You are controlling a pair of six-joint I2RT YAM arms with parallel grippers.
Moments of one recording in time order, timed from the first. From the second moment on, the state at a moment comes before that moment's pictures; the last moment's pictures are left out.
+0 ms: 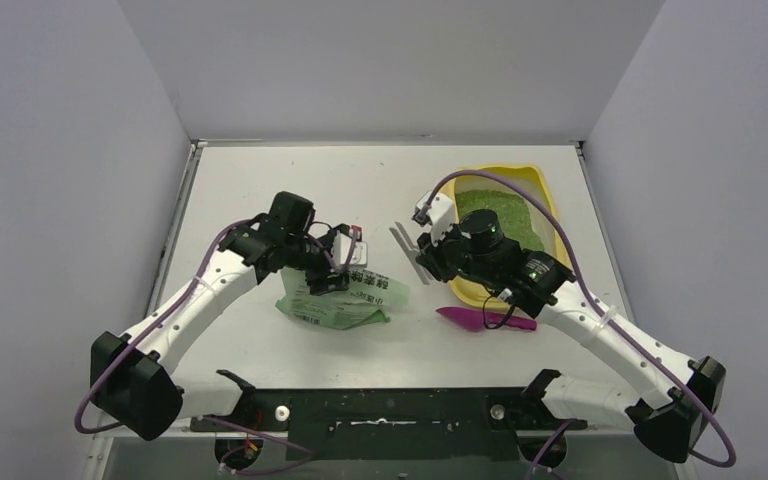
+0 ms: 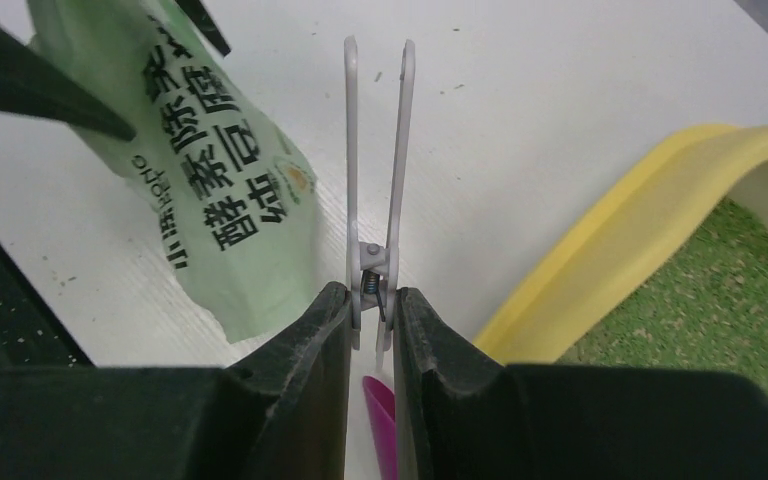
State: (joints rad) left arm -0.50 1.28 1.09 -0.75 0.62 0.90; right arm 0.77 1.10 1.05 -0.50 -0.08 -0.11
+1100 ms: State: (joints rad) left arm -0.77 1.43 1.17 -0.62 0.41 0.92; right arm 0.60 0.85 0.92 -0.46 0.06 0.03
